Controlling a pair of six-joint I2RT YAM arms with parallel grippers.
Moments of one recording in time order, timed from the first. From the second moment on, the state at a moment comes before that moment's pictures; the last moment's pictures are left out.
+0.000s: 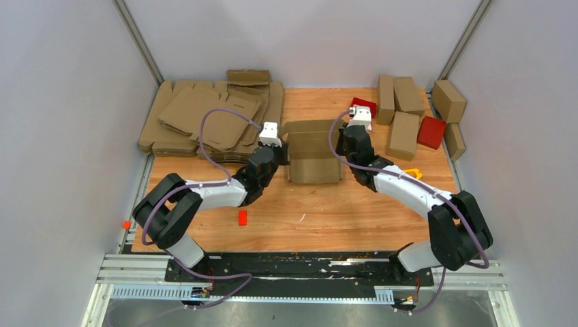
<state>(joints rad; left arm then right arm) -0.75 1.59 0.74 0.72 -0.41 -0.33 0.53 1.43 0.88 0.15 0.41 0.34</state>
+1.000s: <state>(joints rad) -0.90 1.63 0.72 0.73 -0.56 -0.37 0.52 1.33 0.62 0.33 0.37 0.35</state>
